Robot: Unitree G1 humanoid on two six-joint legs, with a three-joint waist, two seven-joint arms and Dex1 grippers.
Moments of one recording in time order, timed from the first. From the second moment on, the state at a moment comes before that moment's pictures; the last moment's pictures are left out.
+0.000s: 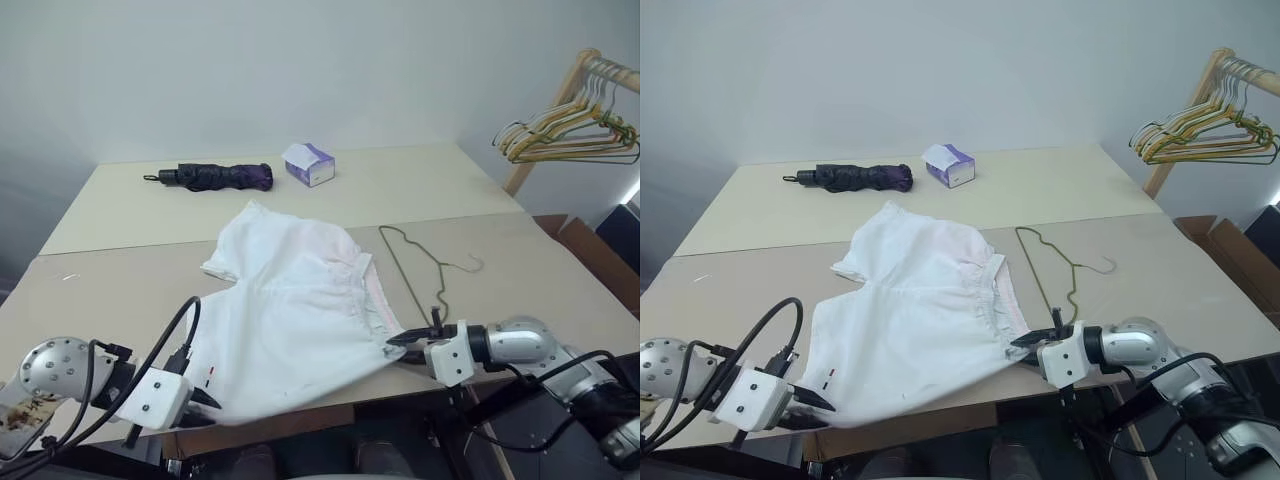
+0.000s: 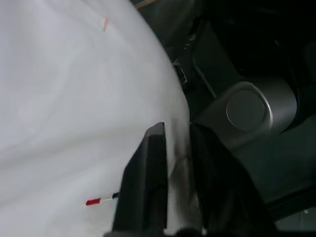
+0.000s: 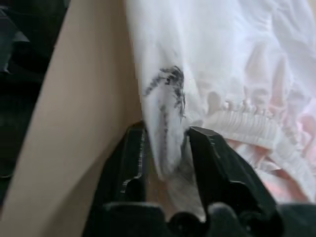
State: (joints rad) left arm 0.30 1.24 0.03 -0.34 -0.30 -0.23 -1.35; right arm -0.24 -0.95 0.47 0.15 0.03 -0.66 0.91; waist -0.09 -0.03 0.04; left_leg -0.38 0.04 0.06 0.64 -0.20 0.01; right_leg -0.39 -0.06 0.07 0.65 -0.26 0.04
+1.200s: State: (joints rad) left arm -0.22 0.89 0.13 -0.32 -0.65 0.35 -1.12; right arm -0.53 -0.76 0.23 0.29 0.07 0.82 0.68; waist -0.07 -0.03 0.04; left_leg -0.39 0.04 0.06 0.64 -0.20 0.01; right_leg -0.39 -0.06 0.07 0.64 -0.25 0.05
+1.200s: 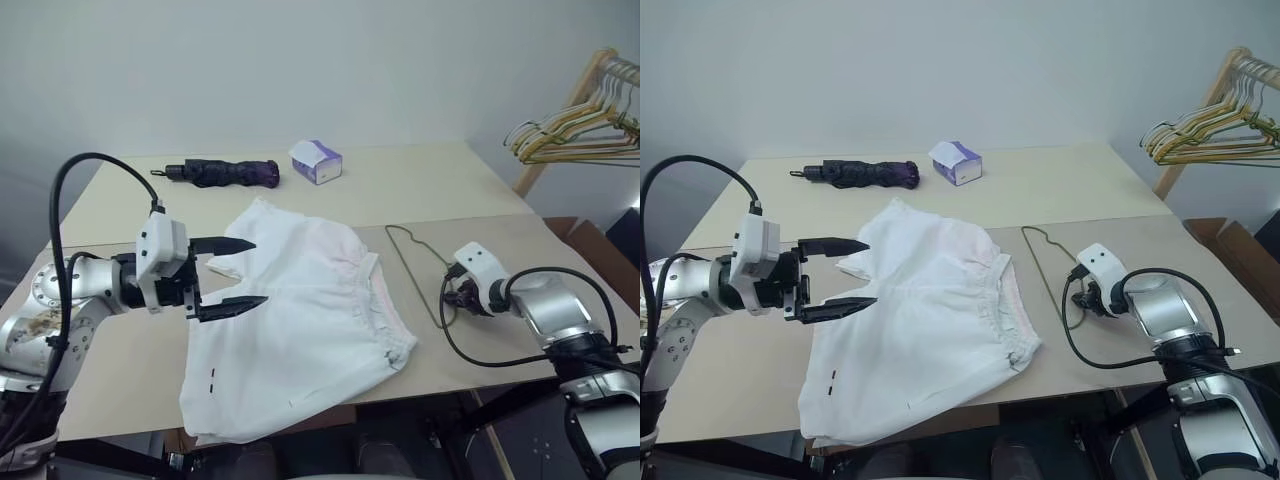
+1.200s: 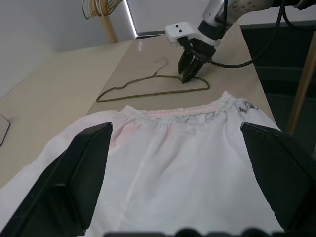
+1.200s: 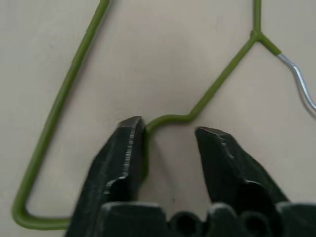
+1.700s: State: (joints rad) left arm -0.46 0.71 0.04 -0.18 -0.56 0.36 -1.04; right arm -0.54 -0.79 0.17 0.23 -0.05 0.64 0.54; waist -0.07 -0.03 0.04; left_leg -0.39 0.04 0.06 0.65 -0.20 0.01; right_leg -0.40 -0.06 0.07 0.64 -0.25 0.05
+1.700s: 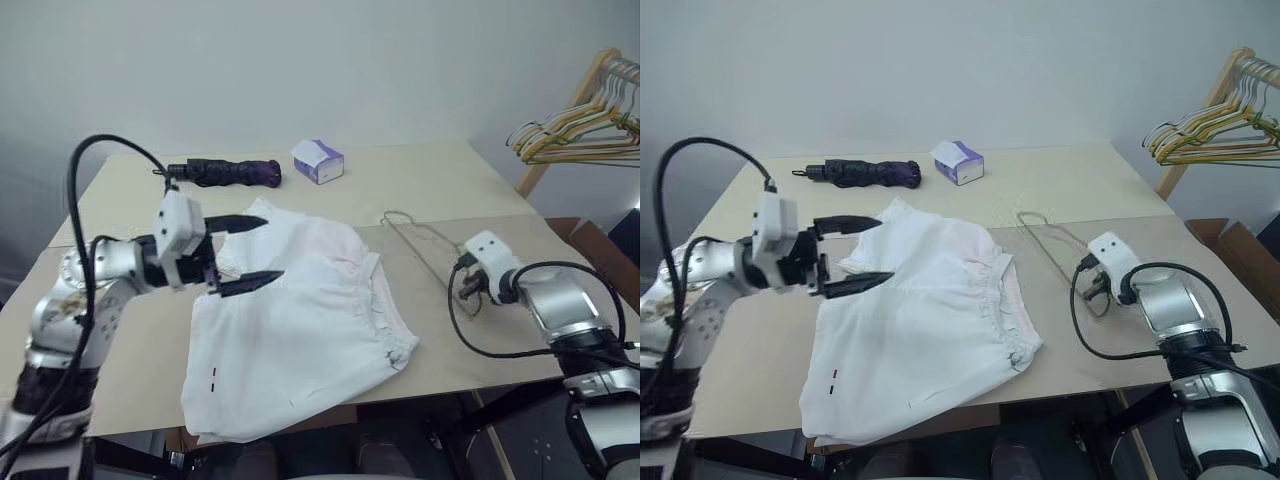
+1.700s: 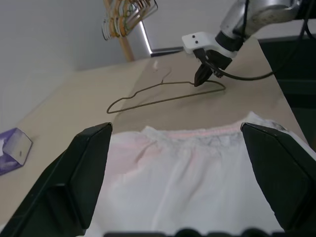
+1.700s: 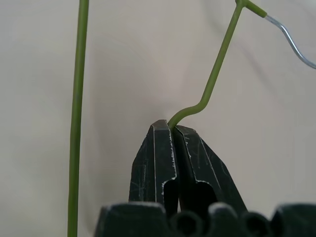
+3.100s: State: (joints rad) left arm -0.86 0.56 -0.26 0.37 -0.23 0.44 -1.23; right arm -0.75 -0.93 0.31 0.50 -0.79 -0.91 -0.16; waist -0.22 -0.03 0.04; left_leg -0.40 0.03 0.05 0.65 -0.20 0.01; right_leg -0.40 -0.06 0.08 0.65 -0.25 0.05
